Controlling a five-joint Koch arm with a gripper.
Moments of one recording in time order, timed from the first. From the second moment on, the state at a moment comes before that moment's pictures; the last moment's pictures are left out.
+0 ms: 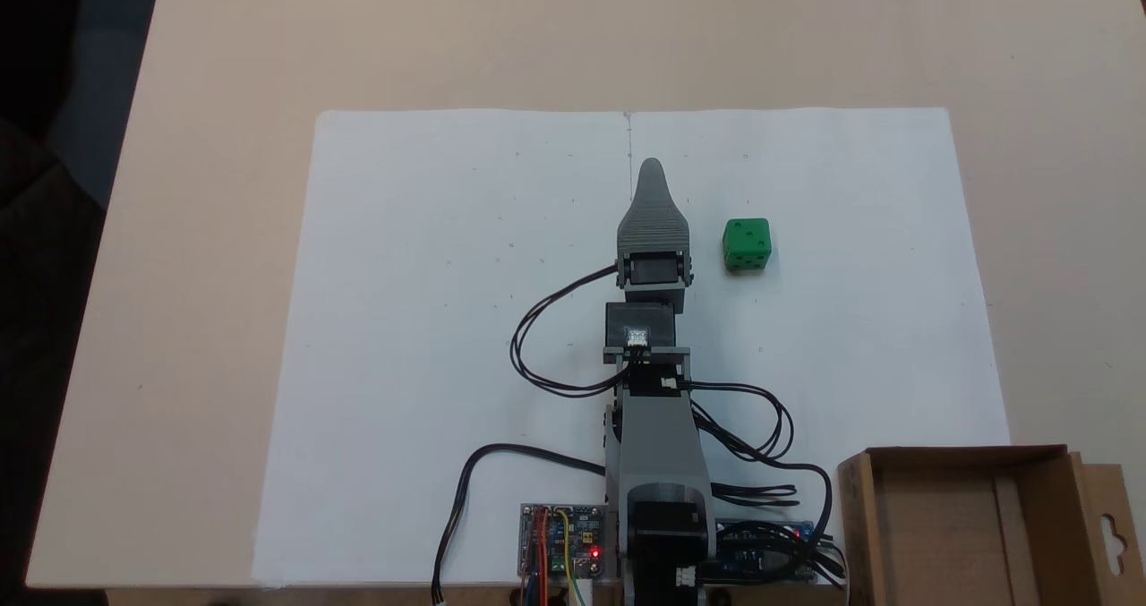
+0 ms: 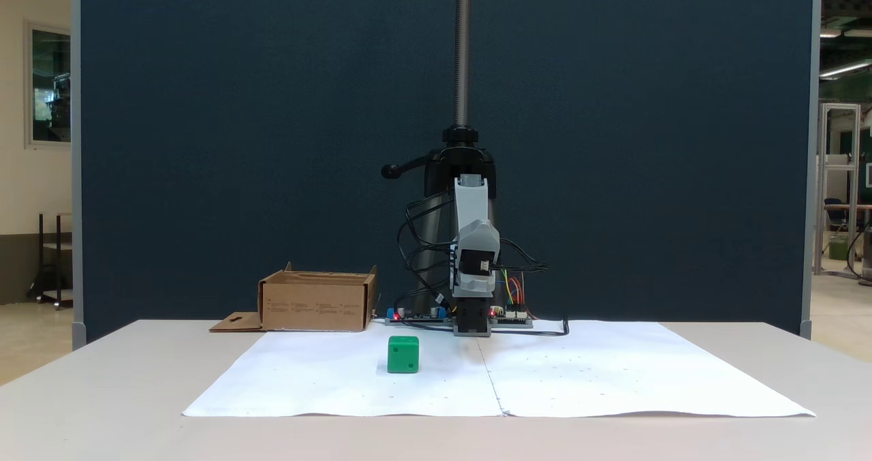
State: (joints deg) arm 0.5 129.0 175.1 -73.6 -4.0
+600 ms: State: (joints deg) arm -5.9 129.0 175.1 -73.6 -4.0
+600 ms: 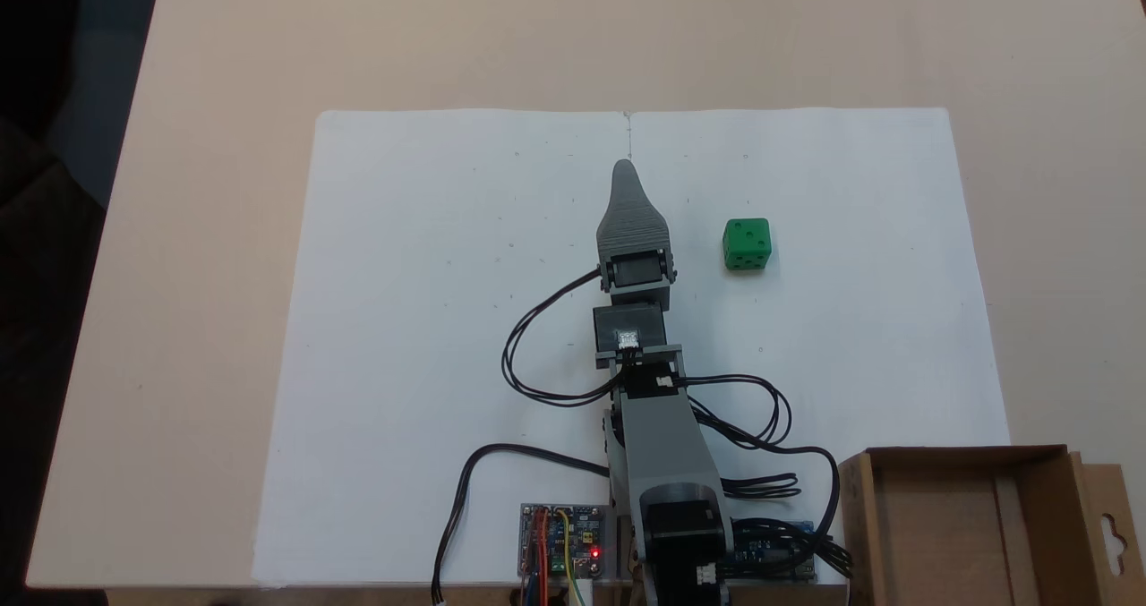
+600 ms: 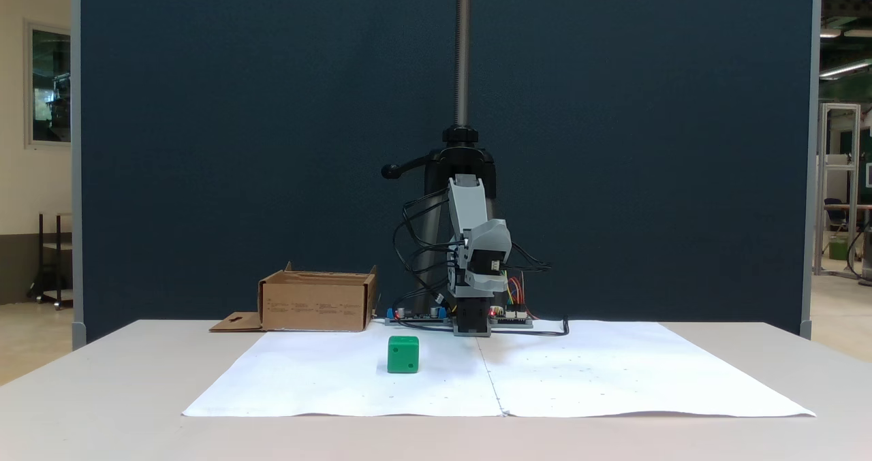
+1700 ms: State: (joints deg) arm 0.3 129.0 175.0 -71.5 -4.0
